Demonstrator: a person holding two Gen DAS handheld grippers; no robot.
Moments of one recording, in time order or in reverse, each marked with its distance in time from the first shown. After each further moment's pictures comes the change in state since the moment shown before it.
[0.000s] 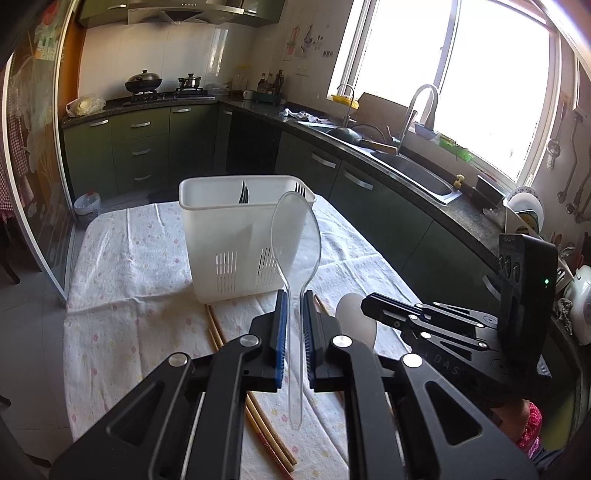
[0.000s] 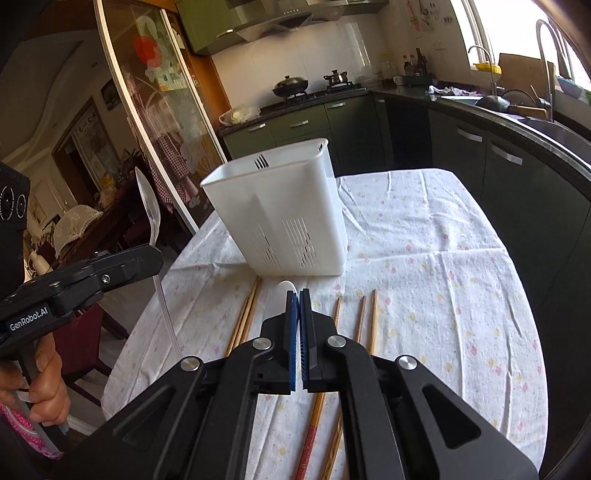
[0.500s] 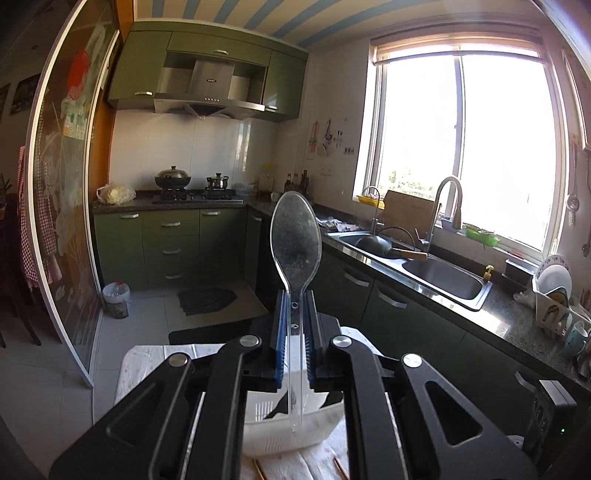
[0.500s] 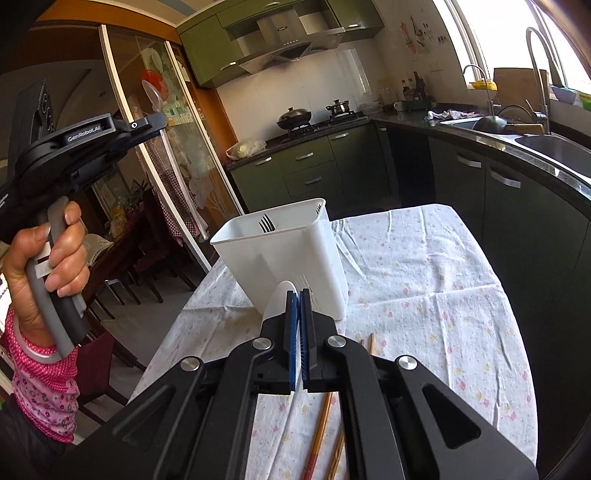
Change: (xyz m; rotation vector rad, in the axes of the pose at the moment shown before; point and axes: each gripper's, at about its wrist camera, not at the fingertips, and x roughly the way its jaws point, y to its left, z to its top) left arm -0.016 0.015 0.127 0.031 -0.394 0.147; right arm -0.019 -0.015 0.026 0.041 -0.081 0.042
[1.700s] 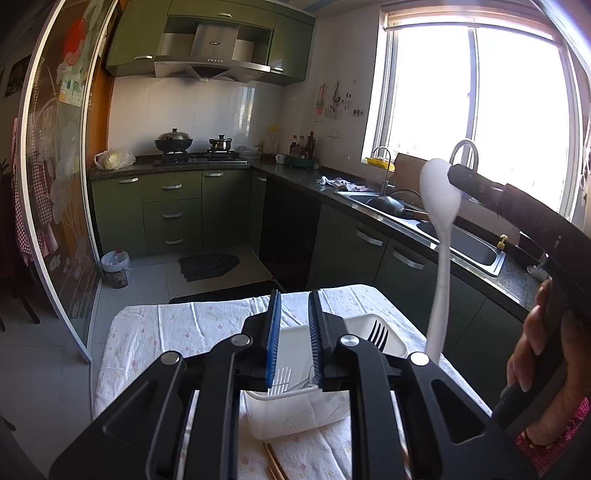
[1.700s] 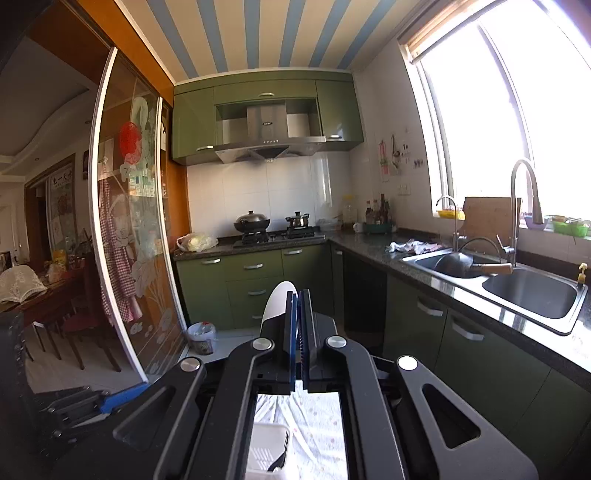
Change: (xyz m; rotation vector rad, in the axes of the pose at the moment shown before) left arm 0.047 0.032 -0.060 -0.015 0.153 -0.012; right arm 0.054 0.057 0.150 -0.206 -0.476 -0.308
